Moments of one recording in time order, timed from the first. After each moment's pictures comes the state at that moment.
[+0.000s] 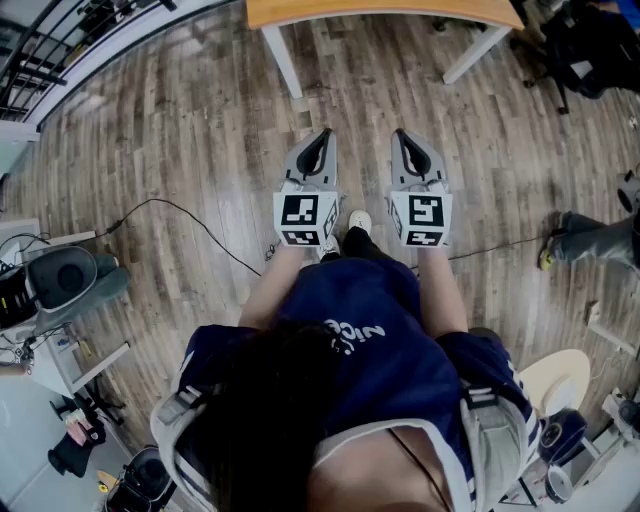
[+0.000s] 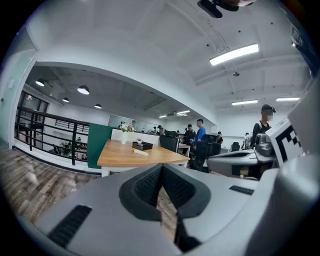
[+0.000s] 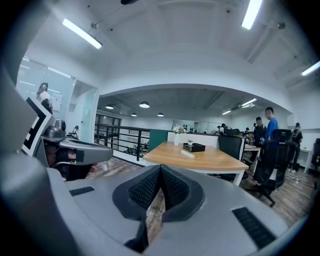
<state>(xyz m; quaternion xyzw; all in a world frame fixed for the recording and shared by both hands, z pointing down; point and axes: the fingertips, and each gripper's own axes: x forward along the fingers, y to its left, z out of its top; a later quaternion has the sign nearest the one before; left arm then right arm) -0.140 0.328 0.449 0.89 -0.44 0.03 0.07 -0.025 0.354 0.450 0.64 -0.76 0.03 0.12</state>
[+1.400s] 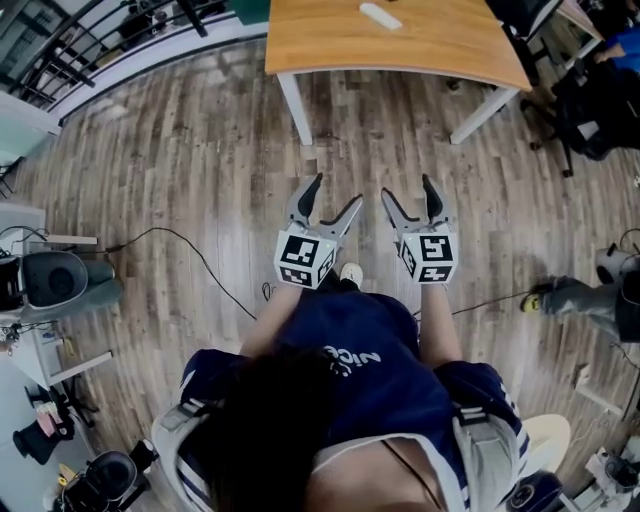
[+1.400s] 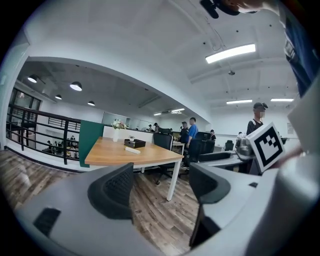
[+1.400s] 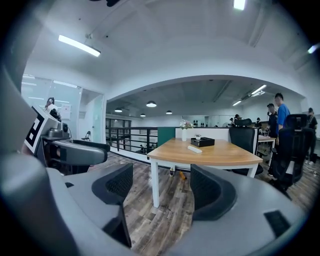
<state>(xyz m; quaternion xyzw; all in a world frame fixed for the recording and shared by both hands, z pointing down) -0.091 0.326 0.464 0.91 -0.41 0.05 0.08 0.028 0.328 0.478 0.58 -0.81 0.07 0.11</state>
